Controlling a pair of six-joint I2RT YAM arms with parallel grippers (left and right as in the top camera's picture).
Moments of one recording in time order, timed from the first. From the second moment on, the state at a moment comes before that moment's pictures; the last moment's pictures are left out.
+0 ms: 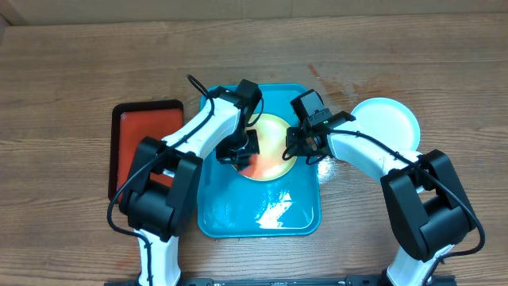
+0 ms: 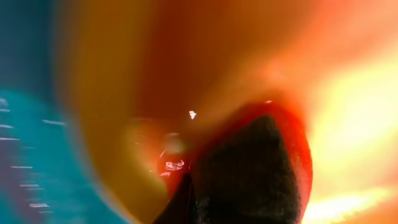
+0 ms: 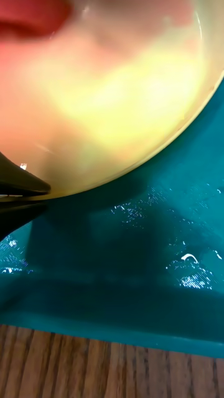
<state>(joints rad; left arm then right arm) -0.43 2.06 1.45 -1.04 0.07 -0.59 0.47 1.90 1.15 -0.50 -0.08 0.47</state>
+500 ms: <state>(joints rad) -0.44 2.07 1.43 -0.72 0.08 -0.62 0.47 1.90 1.15 -0.51 -0.07 0.47</state>
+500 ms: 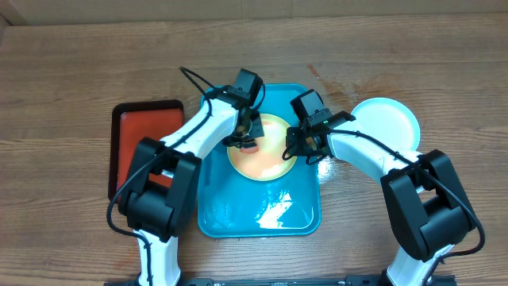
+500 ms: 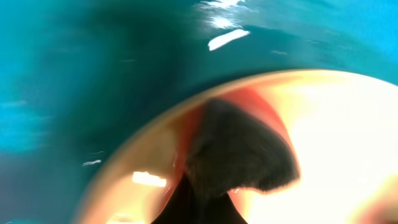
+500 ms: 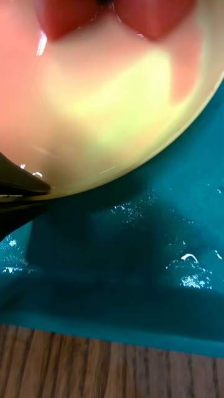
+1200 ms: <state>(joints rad) -0.48 2.15 1.45 -0.71 0.55 -0.55 0.46 1.90 1.15 -0.52 -0.03 0.47</state>
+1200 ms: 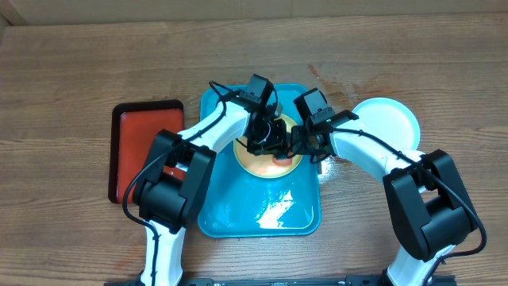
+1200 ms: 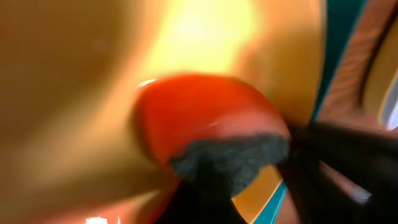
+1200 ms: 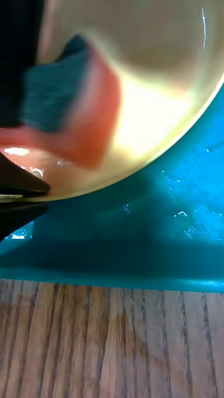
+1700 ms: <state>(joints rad) -0.48 2.02 1.43 -1.04 0.13 -0.61 0.47 1.90 1.15 -0.52 -0.04 0.47</state>
